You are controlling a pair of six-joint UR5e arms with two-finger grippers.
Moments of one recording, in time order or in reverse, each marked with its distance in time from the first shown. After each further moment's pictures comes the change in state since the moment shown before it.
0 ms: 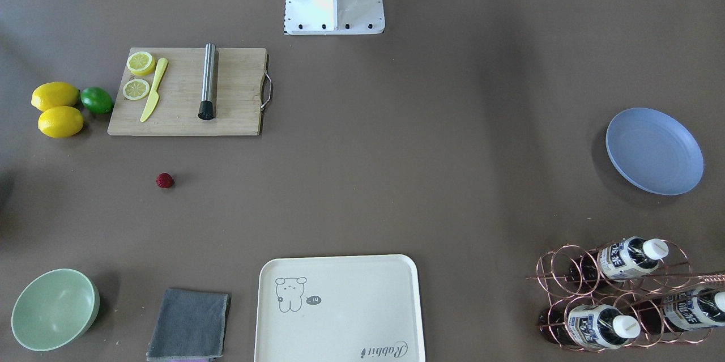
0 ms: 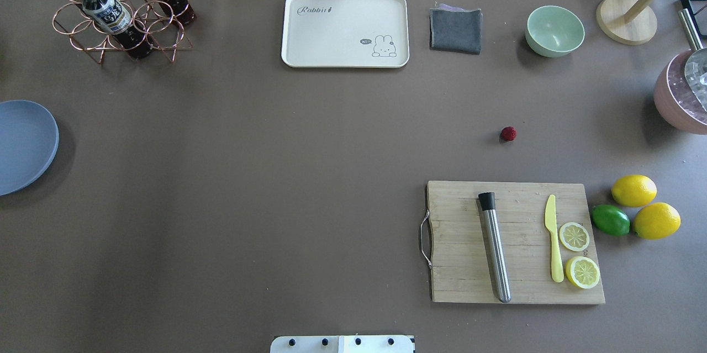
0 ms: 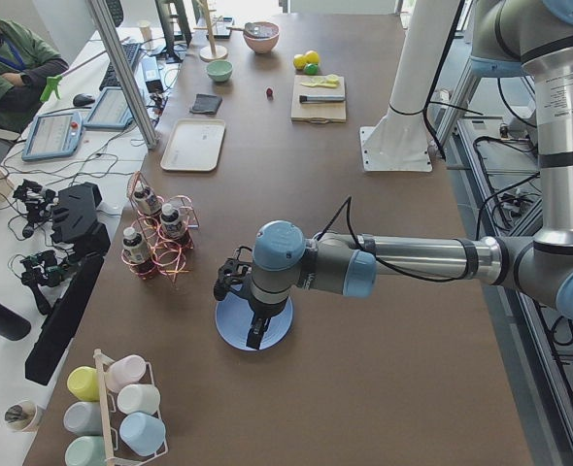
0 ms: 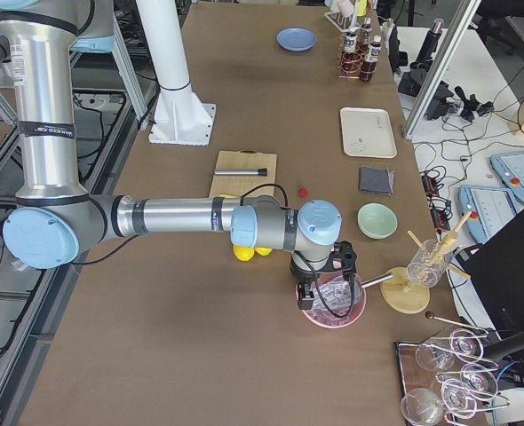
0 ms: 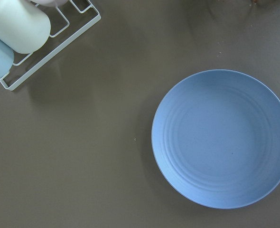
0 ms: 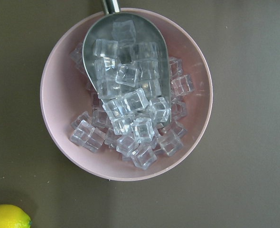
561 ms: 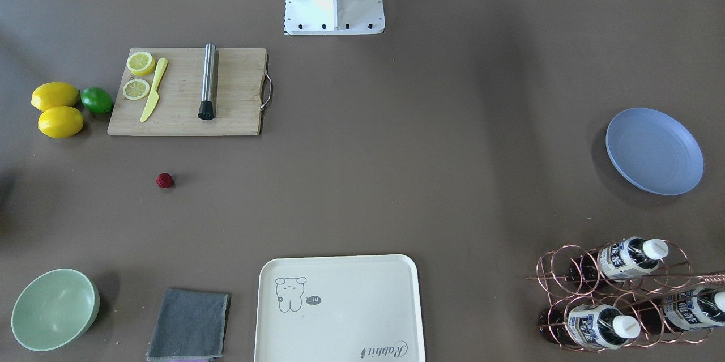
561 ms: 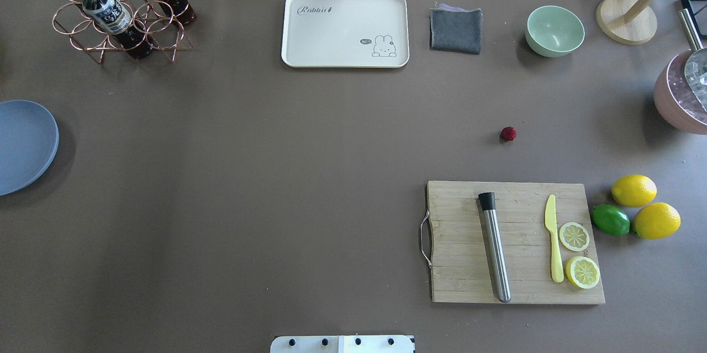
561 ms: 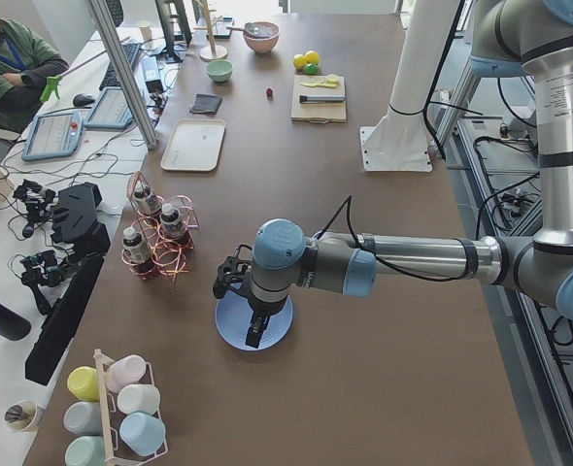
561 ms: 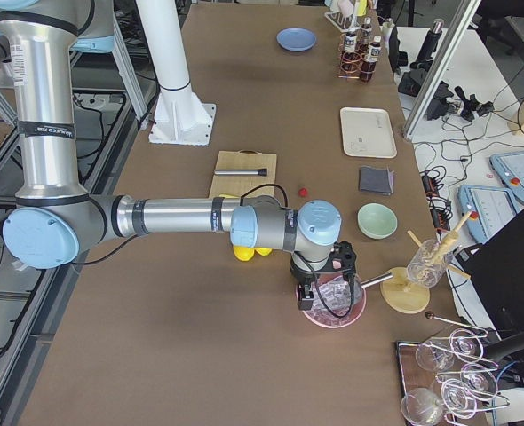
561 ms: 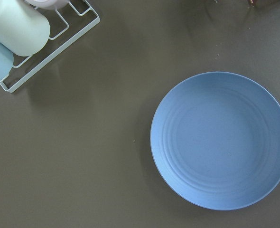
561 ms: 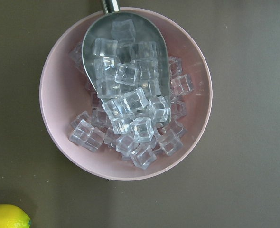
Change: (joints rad) left arm -0.001 -0.003 -0.005 -0.007 -0.001 0.000; right arm 0.000 -0.001 0.000 -0.001 0.000 -0.001
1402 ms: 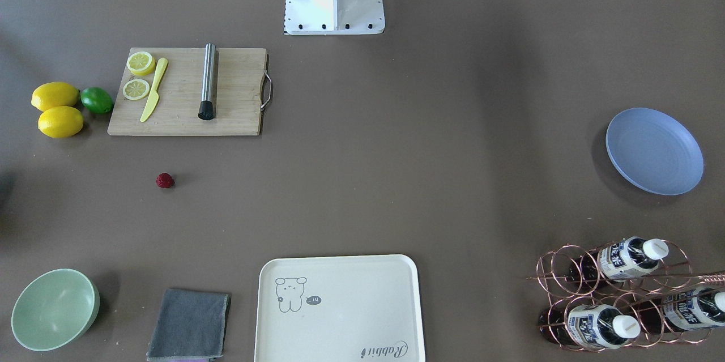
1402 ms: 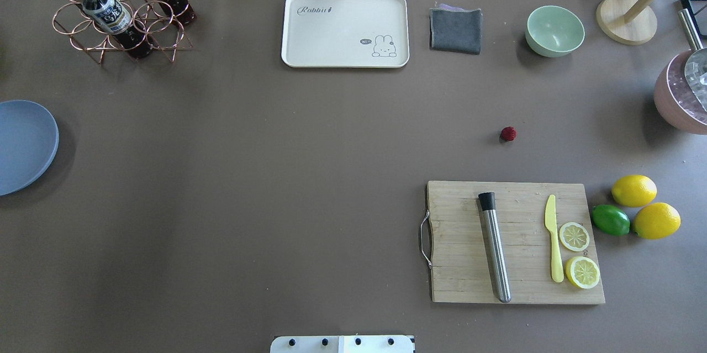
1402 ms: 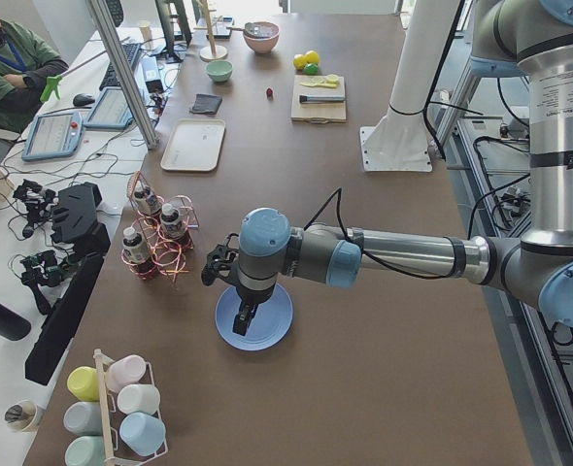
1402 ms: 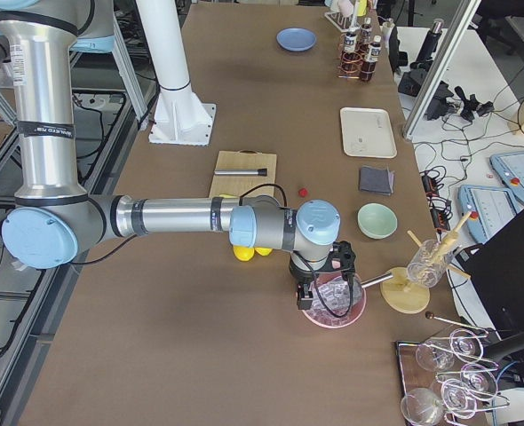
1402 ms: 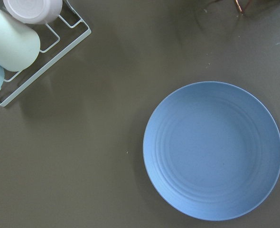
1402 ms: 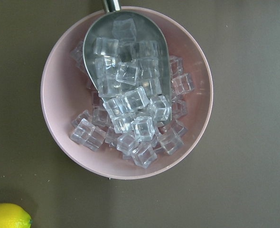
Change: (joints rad) left arm 0.027 -0.067 0.018 0.017 -0.011 -0.009; right arm 0.000 -0.003 0.009 0.001 0.000 0.001
